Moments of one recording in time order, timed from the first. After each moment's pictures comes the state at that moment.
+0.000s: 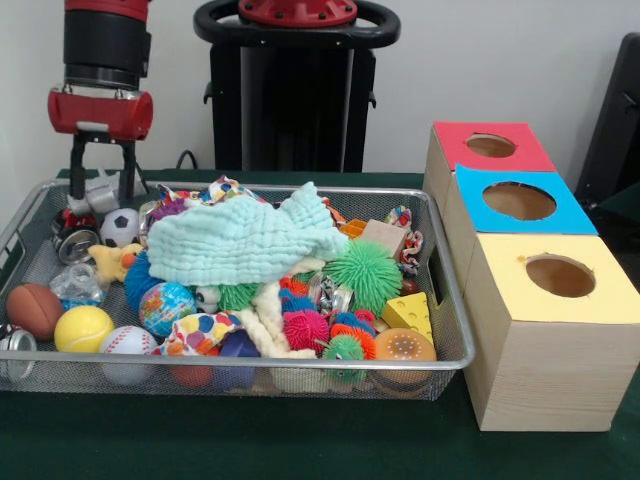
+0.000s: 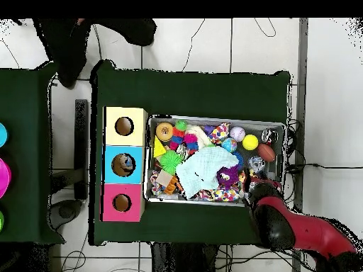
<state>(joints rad) -0.98 -0.74 0.31 1.97 -0.68 -0.06 1.79</state>
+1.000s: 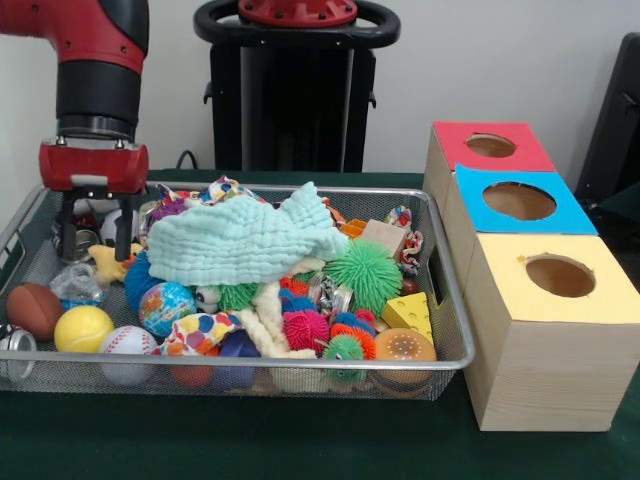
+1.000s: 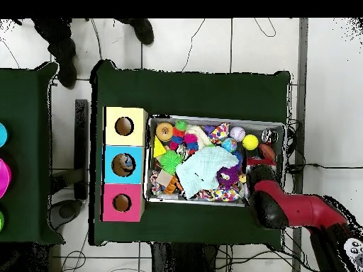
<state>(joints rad) -0.93 -0.59 0.34 1.79 -0.87 -0.21 1.79</state>
